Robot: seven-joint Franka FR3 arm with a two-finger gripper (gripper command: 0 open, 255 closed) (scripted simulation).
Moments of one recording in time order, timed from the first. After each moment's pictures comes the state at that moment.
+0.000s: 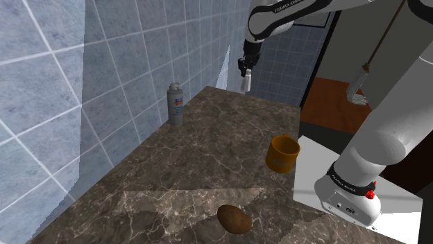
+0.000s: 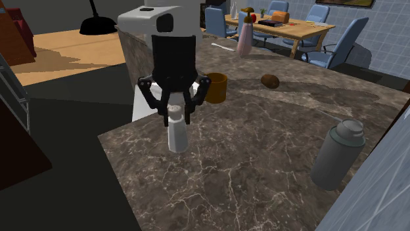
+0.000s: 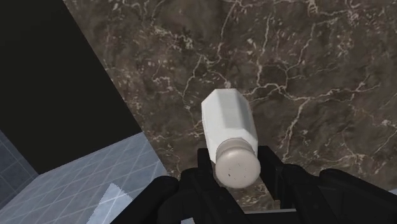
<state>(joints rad) 0.00 -0.07 -0.09 -2.10 -0.09 2.19 -0.05</state>
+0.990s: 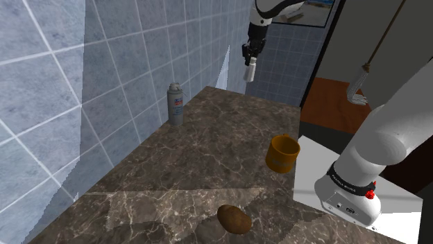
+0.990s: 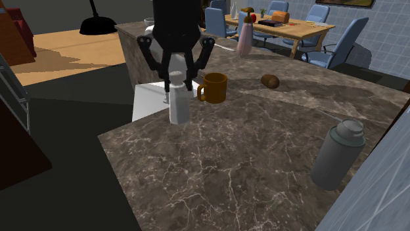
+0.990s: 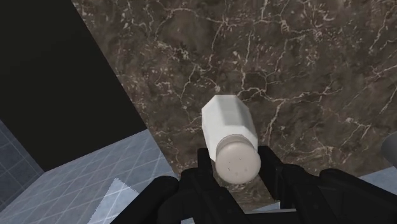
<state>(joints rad) 0.01 -0.18 -0.07 -2.05 -0.09 2.02 -0.04</state>
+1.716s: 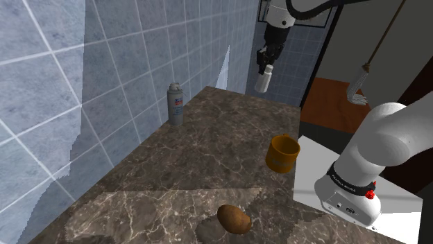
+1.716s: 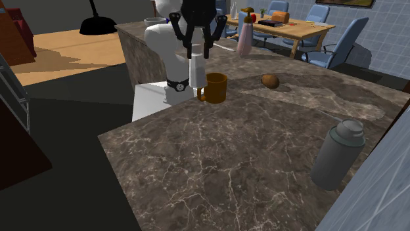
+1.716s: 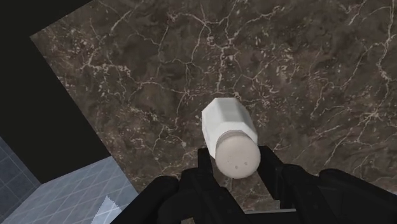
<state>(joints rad) 0.06 -0.58 0.03 -2.36 -0.08 1.93 0.10</state>
